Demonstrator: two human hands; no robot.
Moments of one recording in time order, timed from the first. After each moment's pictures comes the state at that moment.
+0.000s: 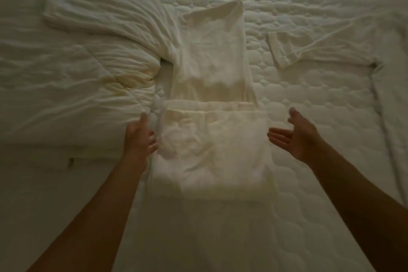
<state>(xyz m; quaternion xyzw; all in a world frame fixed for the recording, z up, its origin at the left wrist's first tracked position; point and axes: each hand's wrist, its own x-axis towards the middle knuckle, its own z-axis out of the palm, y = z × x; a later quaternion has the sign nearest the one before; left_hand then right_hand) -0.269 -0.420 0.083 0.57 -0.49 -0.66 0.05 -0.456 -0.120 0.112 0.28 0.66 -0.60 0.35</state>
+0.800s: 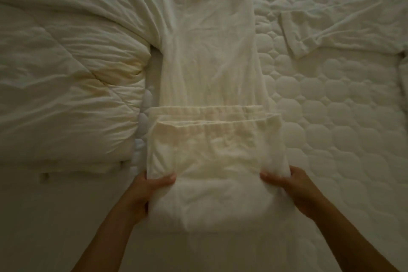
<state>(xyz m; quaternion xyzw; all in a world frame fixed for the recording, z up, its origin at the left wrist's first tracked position) -0.217 -0.395 0.010 0.51 -0.43 -0.73 -0.14 -0.396 -0.083 0.021 0.15 0.77 -0.46 0.43</state>
